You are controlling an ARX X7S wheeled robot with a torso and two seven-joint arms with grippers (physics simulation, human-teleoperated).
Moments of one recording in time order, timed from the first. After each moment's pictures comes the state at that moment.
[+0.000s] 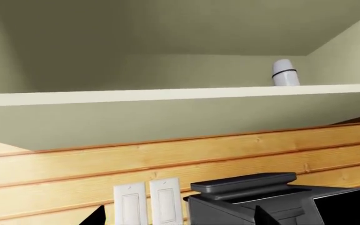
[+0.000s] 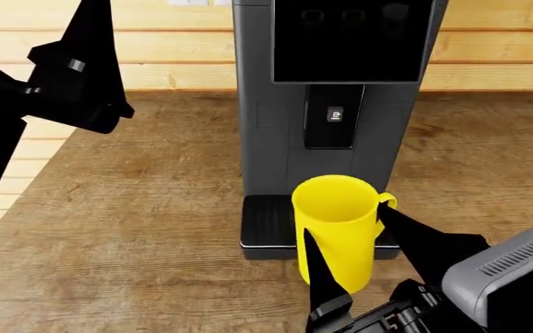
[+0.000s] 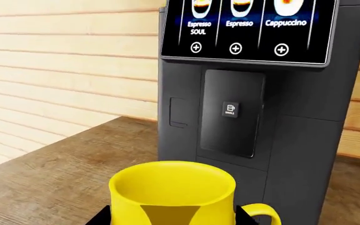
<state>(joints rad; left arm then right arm) -0.83 -0.64 -0.11 0.84 -1.09 -0.85 -0.42 0.56 0.26 0.43 -1.04 2.20 1.56 1.30</state>
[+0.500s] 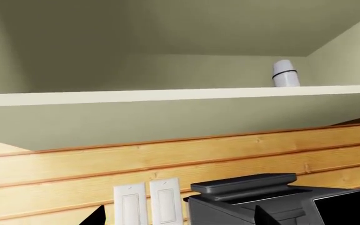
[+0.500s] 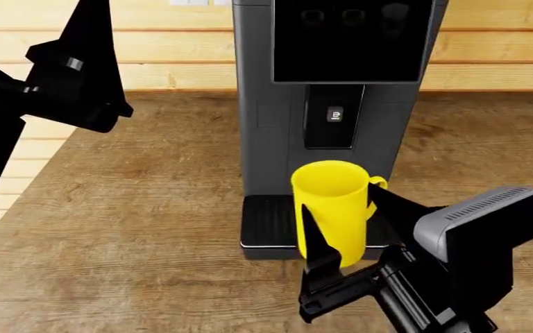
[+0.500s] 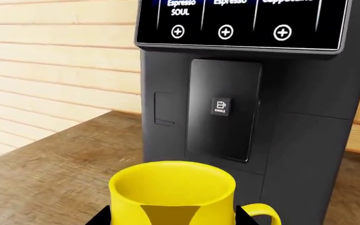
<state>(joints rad) -0.83 -0.64 -0.10 0.83 -1.09 -0.84 -0.42 0.54 0.28 0.35 -1.03 1.69 1.52 0.87</state>
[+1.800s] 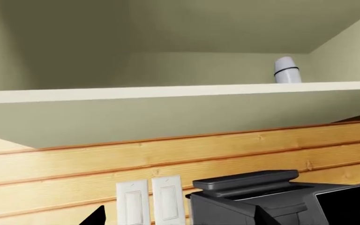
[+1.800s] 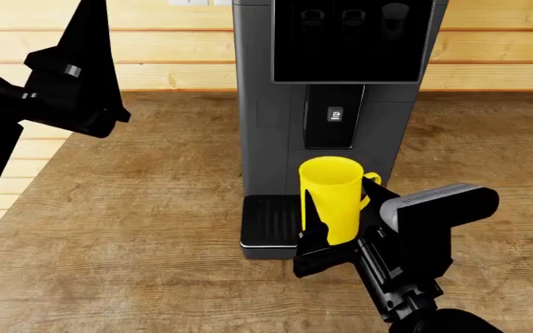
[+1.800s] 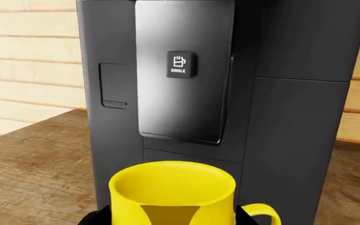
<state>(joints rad) -0.81 -0.67 -0.10 0.84 -1.10 -0.82 -0.43 0.33 0.41 -0.19 -0.84 0.74 0.92 0.44</state>
